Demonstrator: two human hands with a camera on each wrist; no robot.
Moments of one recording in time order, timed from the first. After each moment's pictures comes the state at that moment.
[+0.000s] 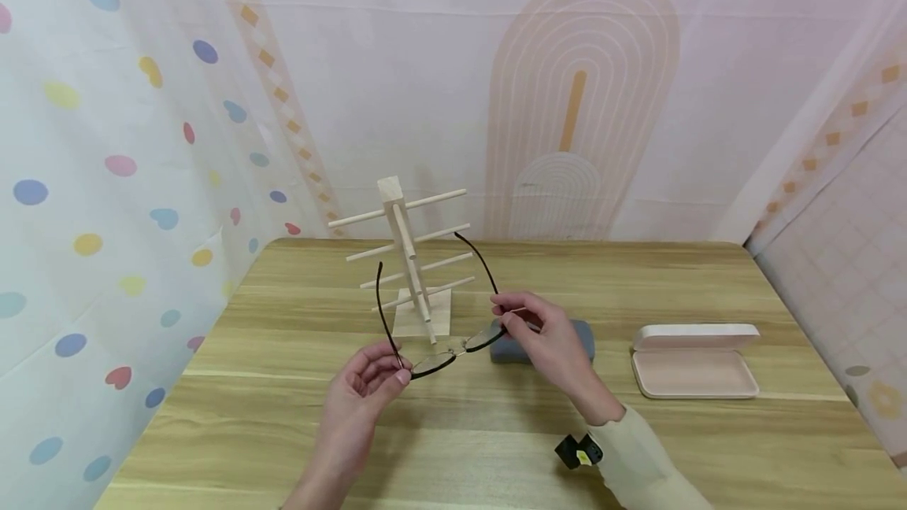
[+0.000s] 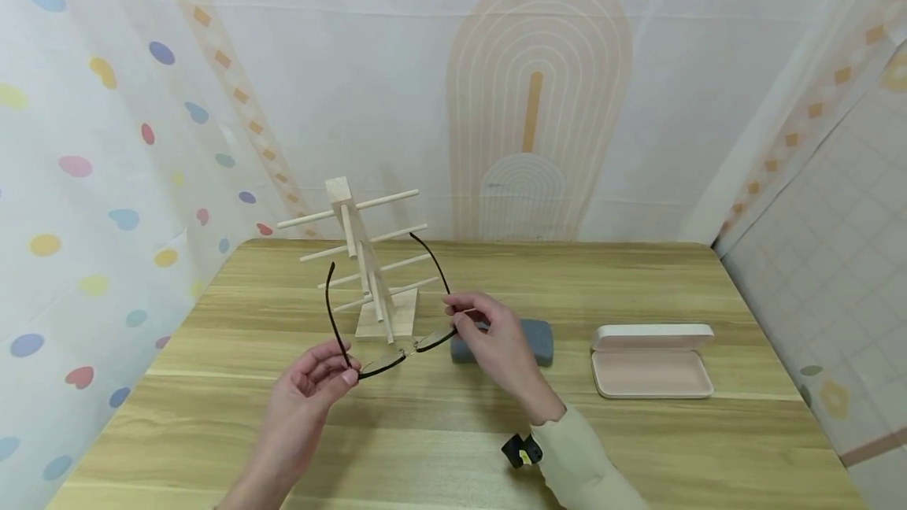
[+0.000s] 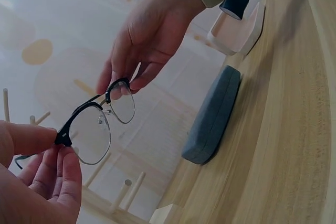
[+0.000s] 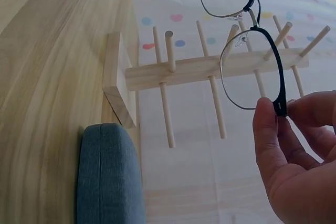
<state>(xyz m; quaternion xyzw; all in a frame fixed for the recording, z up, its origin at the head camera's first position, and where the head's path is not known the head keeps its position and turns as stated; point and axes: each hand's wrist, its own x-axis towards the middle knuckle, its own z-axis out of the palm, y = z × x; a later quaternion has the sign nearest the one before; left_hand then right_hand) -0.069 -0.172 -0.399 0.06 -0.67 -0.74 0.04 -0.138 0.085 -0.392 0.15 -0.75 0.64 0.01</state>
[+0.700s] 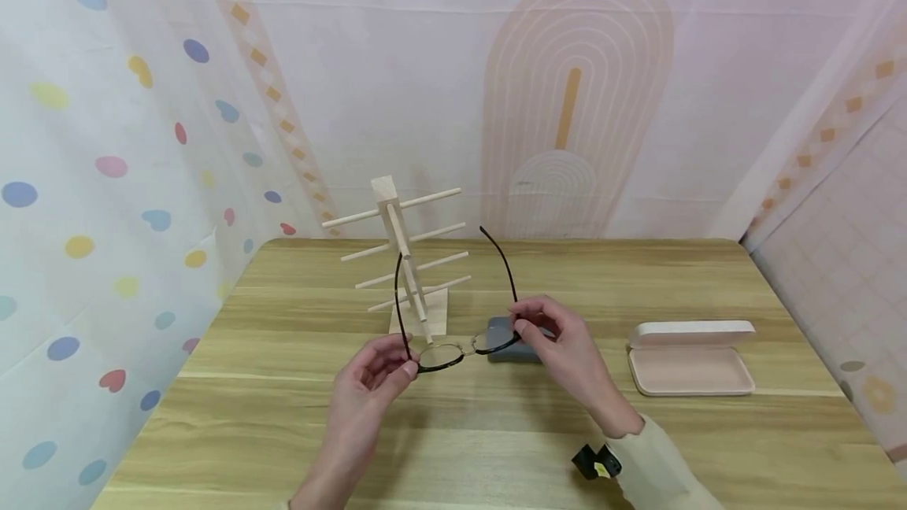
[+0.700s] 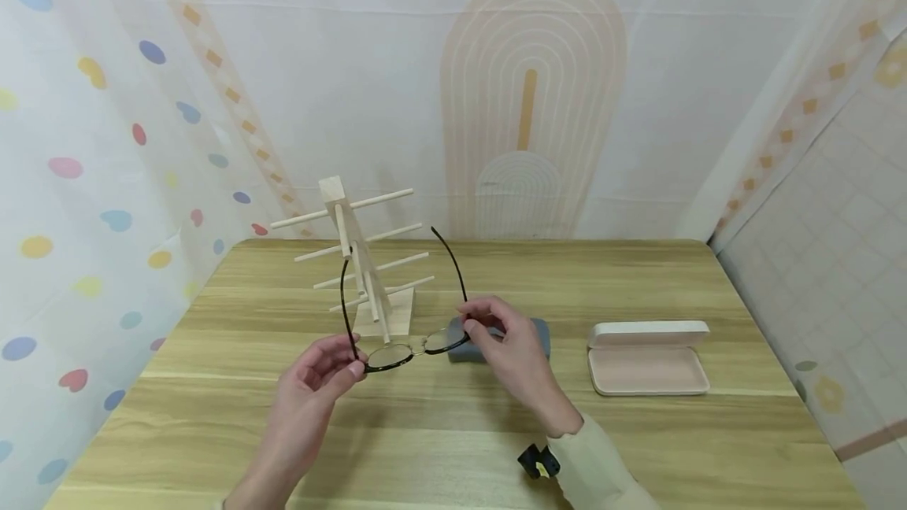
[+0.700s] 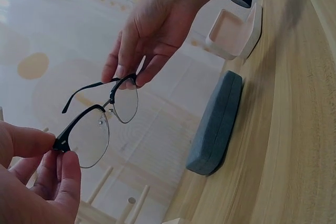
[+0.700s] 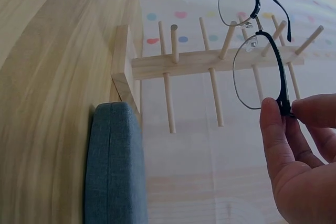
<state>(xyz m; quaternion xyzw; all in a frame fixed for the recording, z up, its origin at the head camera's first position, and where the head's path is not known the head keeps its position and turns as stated) -0.073 -0.158 -0.390 0.03 -0.69 -0.72 0.04 -0.124 0.106 -0.393 0.15 -0.77 0.61 0.05</state>
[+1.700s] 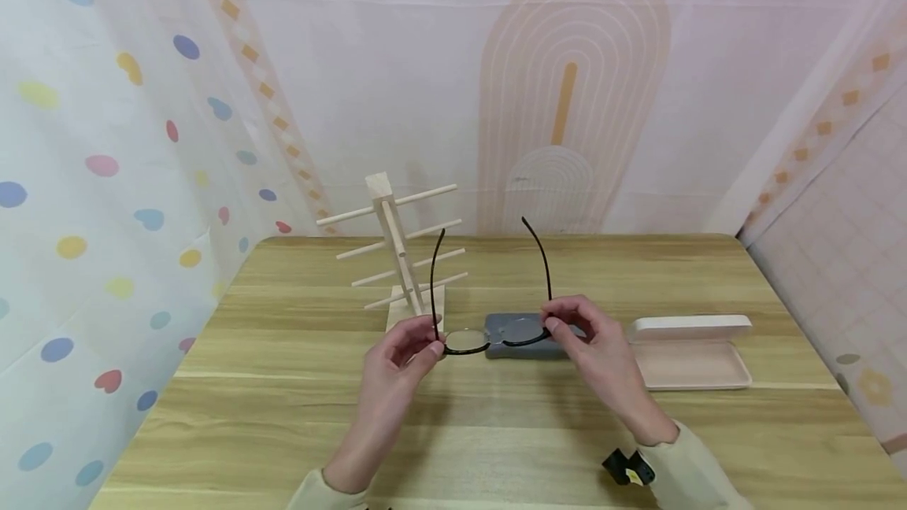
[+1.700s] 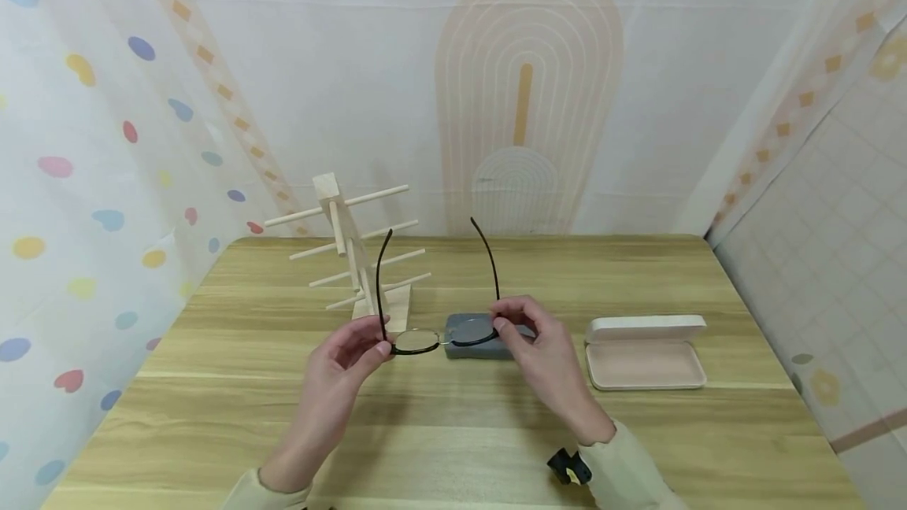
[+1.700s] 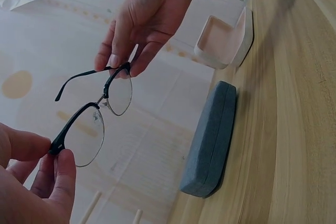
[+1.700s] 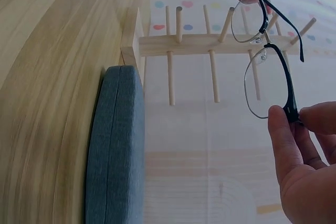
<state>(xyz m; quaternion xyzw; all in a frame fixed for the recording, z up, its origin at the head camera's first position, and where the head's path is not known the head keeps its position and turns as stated) -0.095 -0.128 -0.391 -0.03 -0.70 -0.71 0.05 -0.111 0.137 -0.391 0.10 -0.78 0.62 0.07</state>
